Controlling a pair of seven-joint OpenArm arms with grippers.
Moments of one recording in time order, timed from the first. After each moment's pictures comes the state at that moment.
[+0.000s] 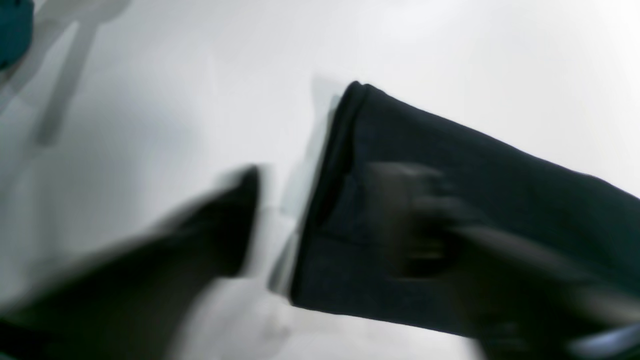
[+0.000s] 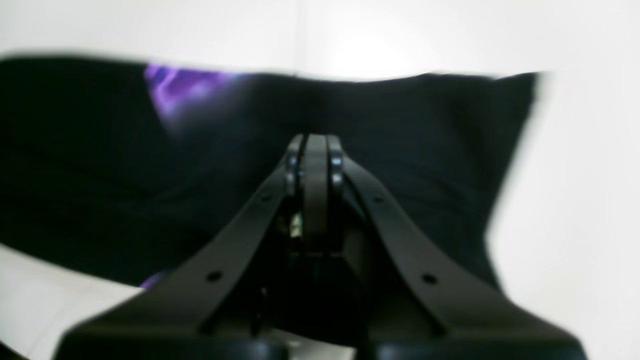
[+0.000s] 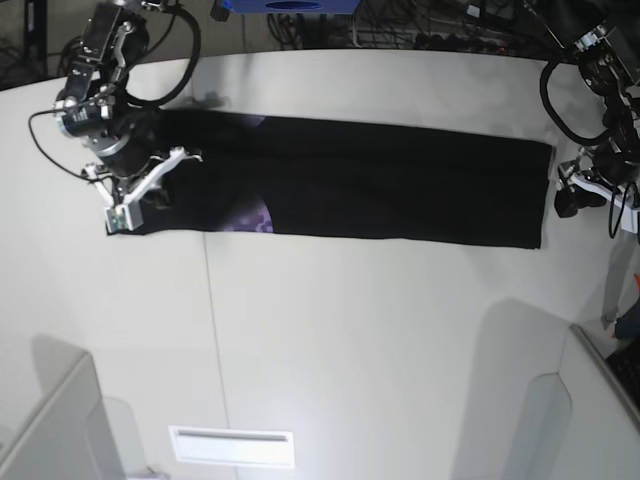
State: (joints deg) left arm 8.8 -18.6 -45.0 93.4 -39.9 -23.3 64.8; right arm -15.1 0.3 19.8 111.9 16.5 25.6 -55.7
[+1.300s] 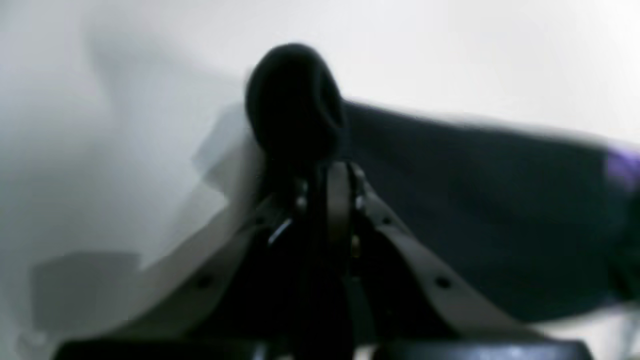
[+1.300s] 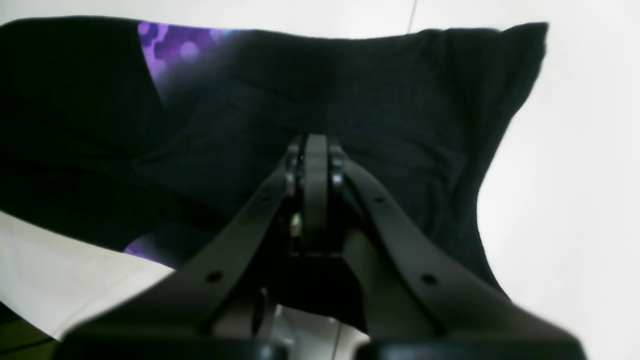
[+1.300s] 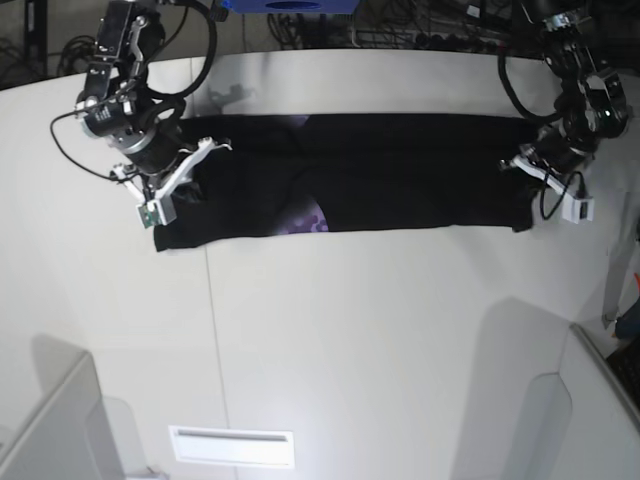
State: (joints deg) left arm 16.2 -14.0 -31.7 102.4 -39.9 -17.3 60.7; right arm -16.8 0.1 13.9 112.0 16.7 25.4 -55.2
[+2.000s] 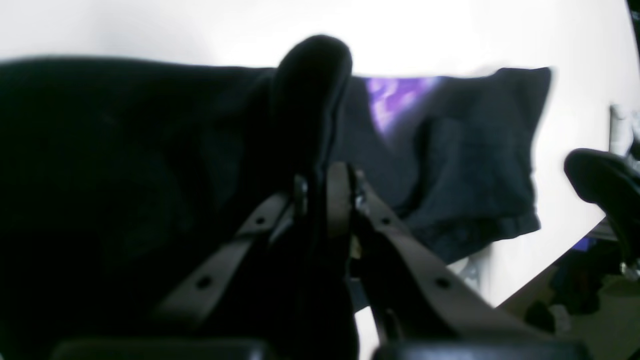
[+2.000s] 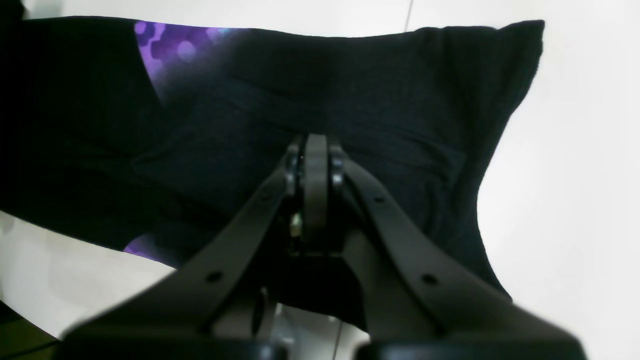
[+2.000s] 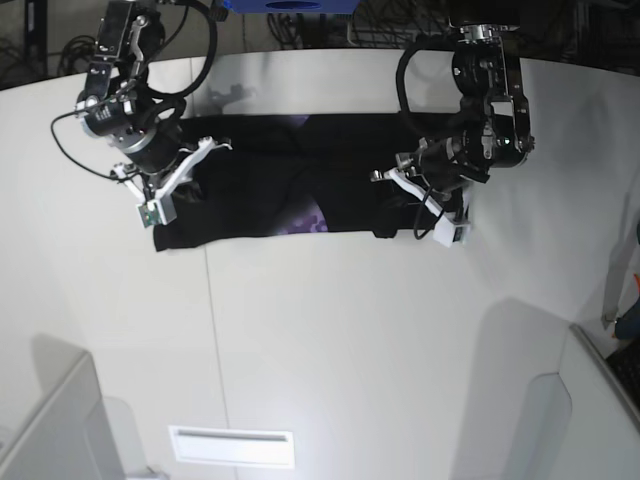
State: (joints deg) left arm 9.9 -3.6 -8.1 103.6 -38.6 -7.0 65.3; right arm -16.8 0.1 13.9 111.9 16.7 25.4 -55.2
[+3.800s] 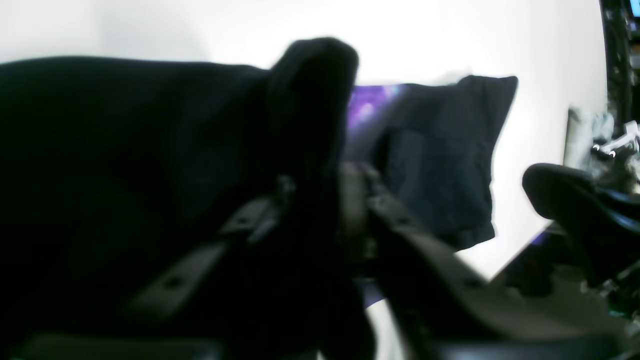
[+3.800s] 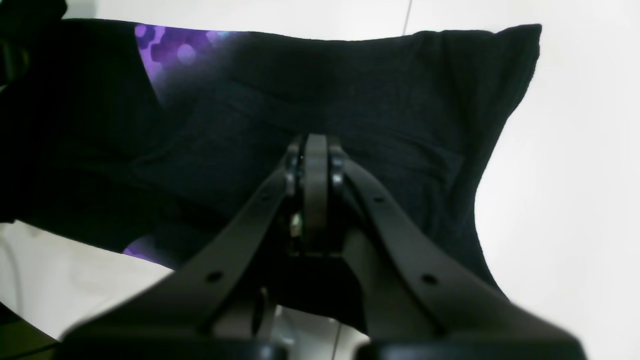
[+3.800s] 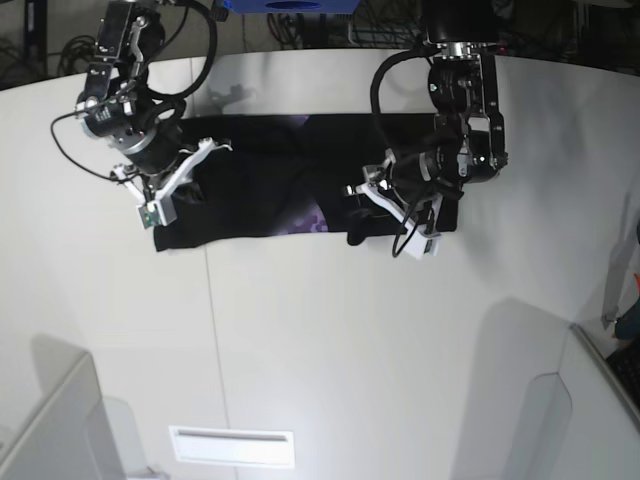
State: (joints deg) left arm 5.3 1.1 -5.7 97.0 -39.2 -7.0 65.3; right arm -16.6 0.1 13.9 111.9 16.7 25.4 -55.2
